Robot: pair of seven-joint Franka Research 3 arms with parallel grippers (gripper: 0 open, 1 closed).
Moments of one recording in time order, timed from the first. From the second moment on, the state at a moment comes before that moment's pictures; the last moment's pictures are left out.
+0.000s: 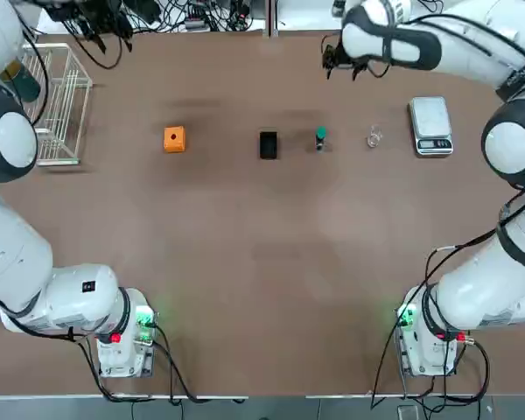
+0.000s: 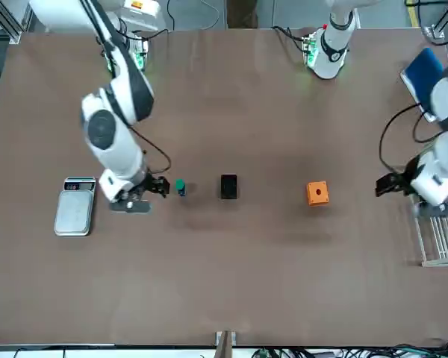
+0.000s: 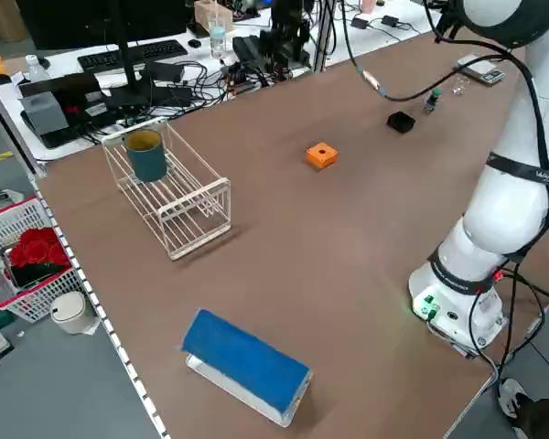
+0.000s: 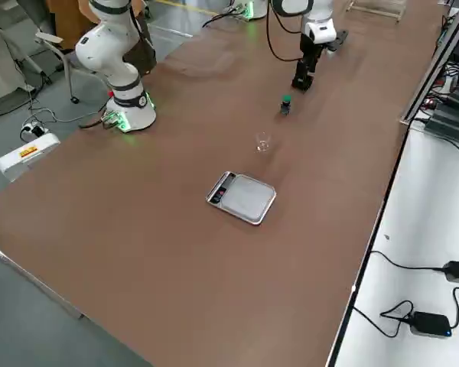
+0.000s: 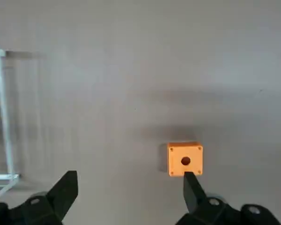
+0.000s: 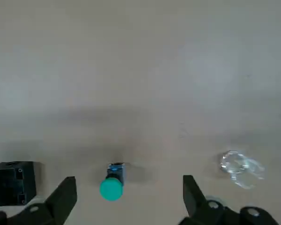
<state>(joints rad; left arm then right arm) 0.11 0.23 -0.13 -1.75 0.00 1.99 -0.03 0.09 0.40 0.41 -1.74 -0.17 2.15 0.59</state>
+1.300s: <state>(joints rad) 0.06 0.31 -0.21 -2.14 0.03 2.48 -0.29 0.14 0.47 0.42 -2.01 -0.38 2.47 0.86</state>
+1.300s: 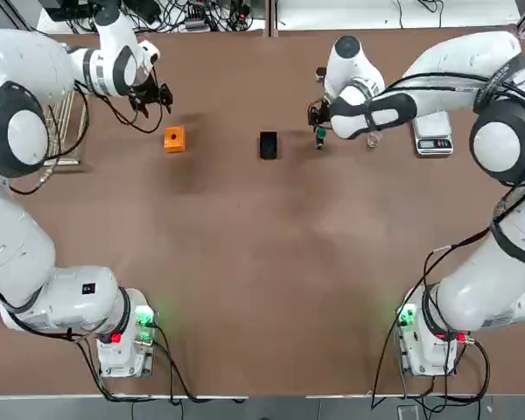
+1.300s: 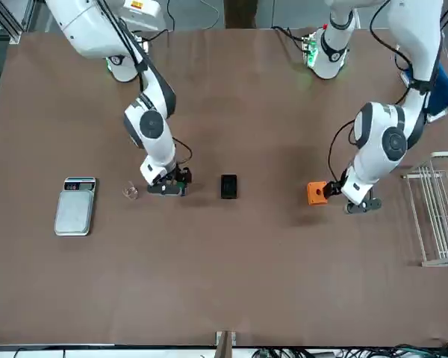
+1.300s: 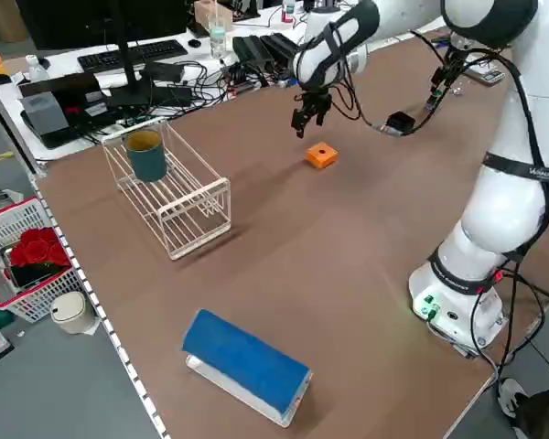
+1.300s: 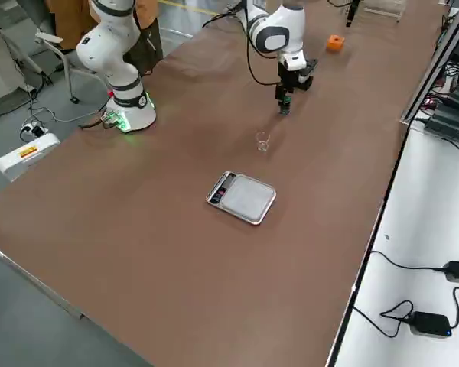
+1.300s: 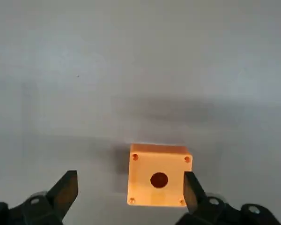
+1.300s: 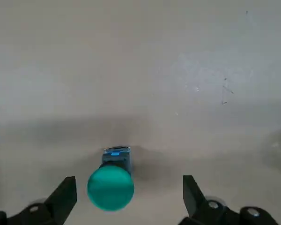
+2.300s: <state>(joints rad) 0.01 0.38 -0.22 -2.24 0.11 2.67 -0.36 0.14 0.50 0.42 -2.01 -0.39 2.51 0.89</state>
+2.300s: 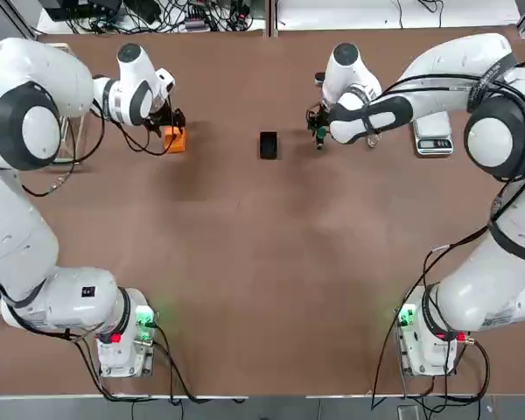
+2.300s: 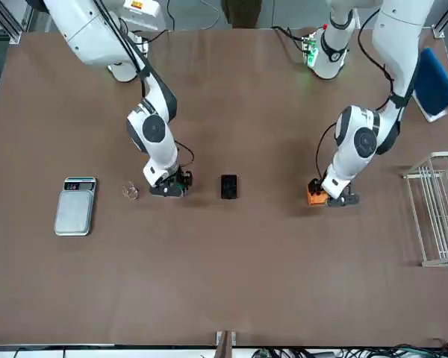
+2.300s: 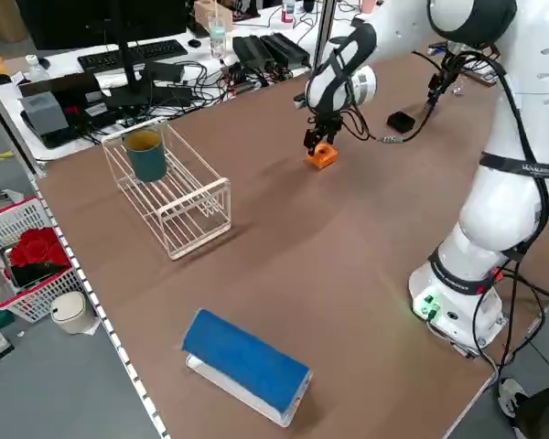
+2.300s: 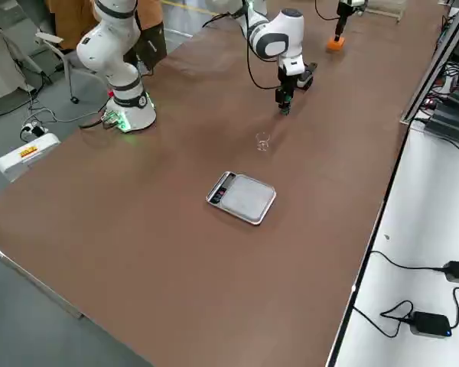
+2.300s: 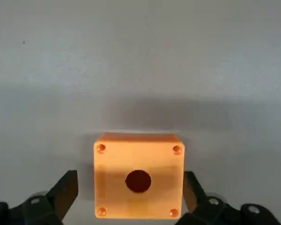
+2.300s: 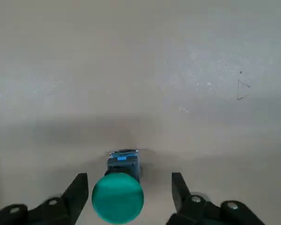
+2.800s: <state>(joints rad) 0.00 0.39 -0.22 -2.24 0.11 2.68 -0.36 0.14 0.50 0.42 -2.00 -0.39 2.51 0.90</state>
